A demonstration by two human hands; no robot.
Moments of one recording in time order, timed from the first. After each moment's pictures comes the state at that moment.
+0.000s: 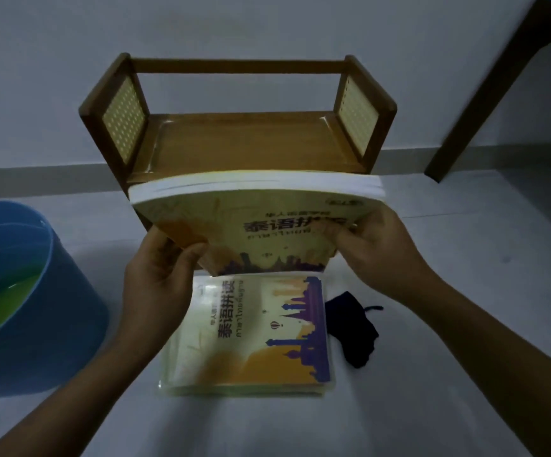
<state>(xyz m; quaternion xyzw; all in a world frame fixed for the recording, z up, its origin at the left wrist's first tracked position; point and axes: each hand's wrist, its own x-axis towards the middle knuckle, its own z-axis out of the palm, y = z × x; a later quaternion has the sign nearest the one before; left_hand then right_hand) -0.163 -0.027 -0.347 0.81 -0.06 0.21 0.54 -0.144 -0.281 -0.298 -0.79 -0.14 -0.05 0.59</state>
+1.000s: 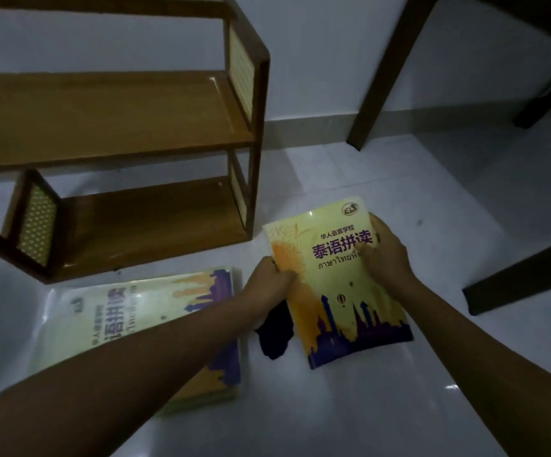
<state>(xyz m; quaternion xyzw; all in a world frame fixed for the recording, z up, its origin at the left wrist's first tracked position) -0.115 -0.281 -0.454 0.72 0.01 -0.31 0.62 -0.136 -0.492 -0.433 -0.90 0.22 -0.06 0.38</state>
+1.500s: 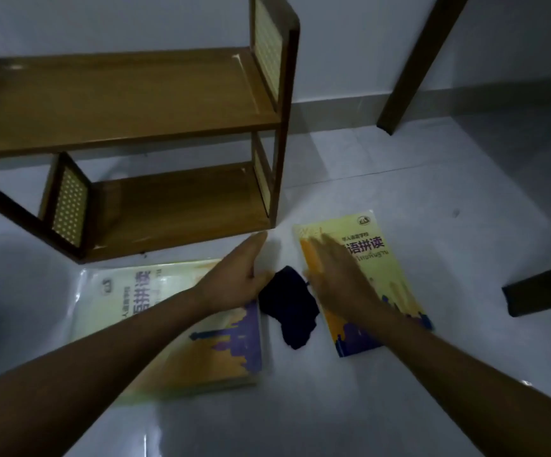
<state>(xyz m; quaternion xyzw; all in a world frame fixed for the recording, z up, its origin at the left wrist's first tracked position) -0.096 -0.201 -0.478 0.89 -0.22 -0.19 0.36 -0.140 -0.419 -0.506 -0.97 0.02 0.05 0.22</state>
